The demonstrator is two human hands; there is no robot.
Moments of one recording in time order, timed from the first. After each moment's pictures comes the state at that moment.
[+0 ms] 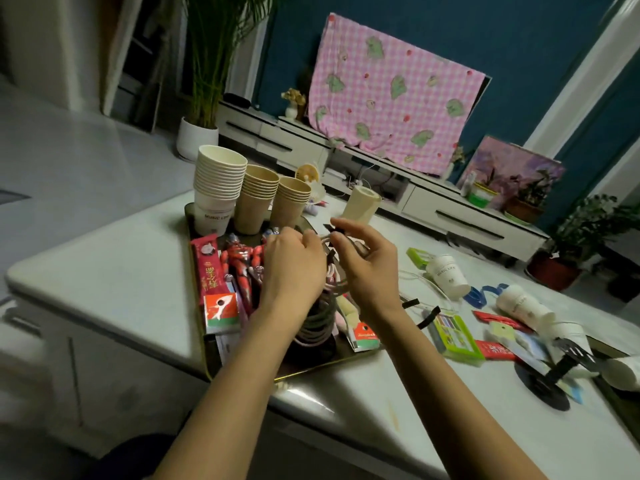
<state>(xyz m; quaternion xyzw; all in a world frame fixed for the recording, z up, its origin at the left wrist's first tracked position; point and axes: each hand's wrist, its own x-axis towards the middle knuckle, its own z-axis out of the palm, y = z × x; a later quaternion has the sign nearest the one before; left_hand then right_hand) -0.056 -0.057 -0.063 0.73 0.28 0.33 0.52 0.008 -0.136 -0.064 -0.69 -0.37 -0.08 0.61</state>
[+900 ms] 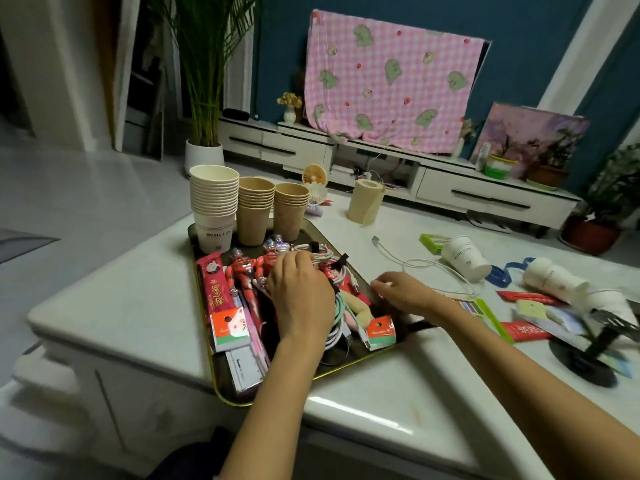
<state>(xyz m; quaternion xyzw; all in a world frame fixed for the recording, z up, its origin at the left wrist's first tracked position) -0.025 -0.070 -0.112 0.83 0.29 0.37 0.30 0.101 -0.189 -0.100 -0.94 -0.24 0.11 0.22</state>
